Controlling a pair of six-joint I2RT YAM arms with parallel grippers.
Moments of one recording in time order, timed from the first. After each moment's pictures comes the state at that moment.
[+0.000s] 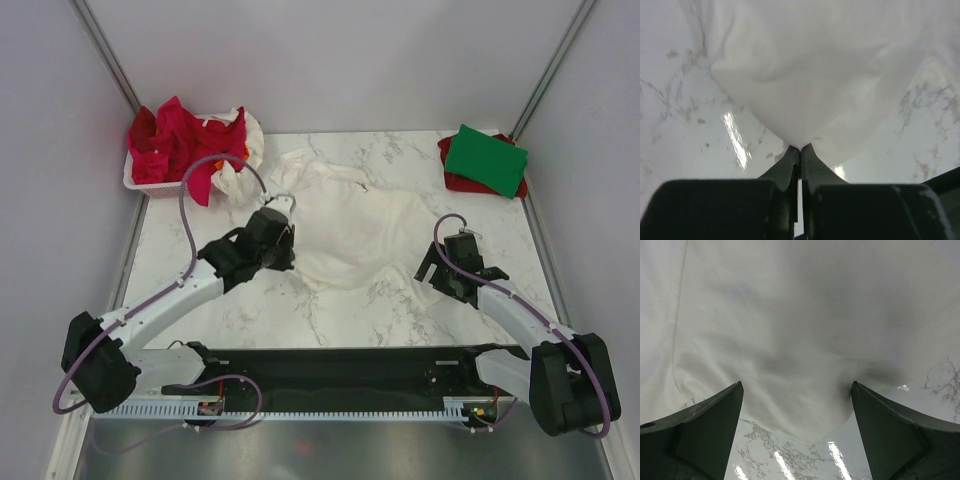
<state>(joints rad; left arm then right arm) -0.72 1.17 0.81 -0.48 -0.17 -0.49 0.20 1.11 0.48 -0.35 0.12 0.66</state>
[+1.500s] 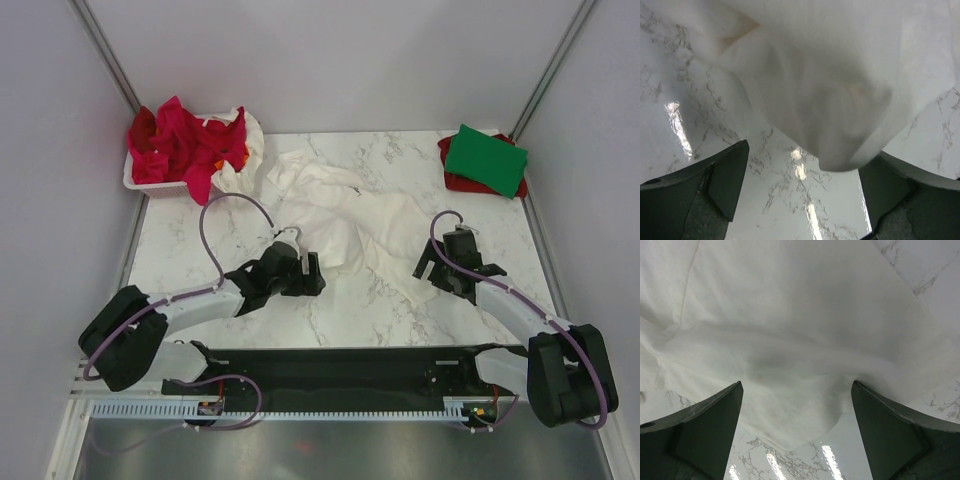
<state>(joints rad) -0.77 1.31 0.55 0.01 -0.09 -0.63 0.20 1.15 0.49 -0.30 0.10 0.62</state>
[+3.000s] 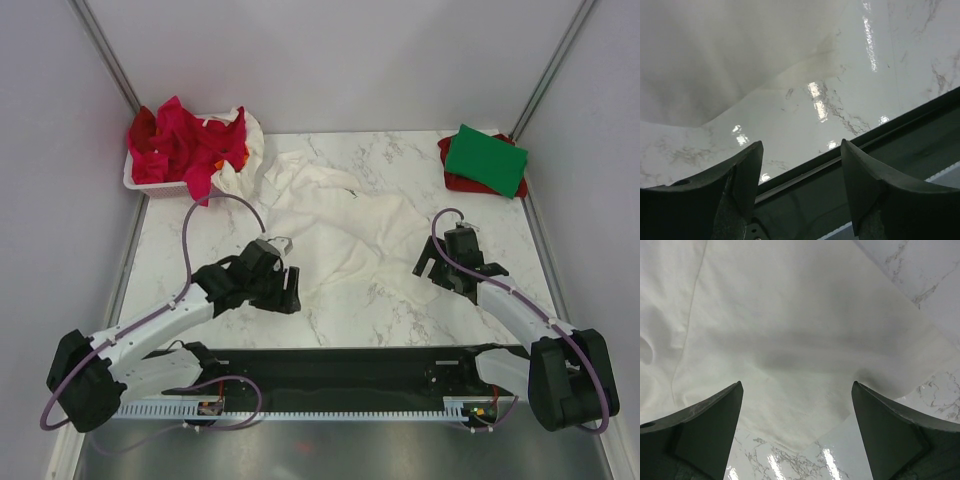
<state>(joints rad) -0.73 1.05 0.73 -0.67 0.03 -0.49 0.20 1.13 0.51 -0.31 0.09 0.61</state>
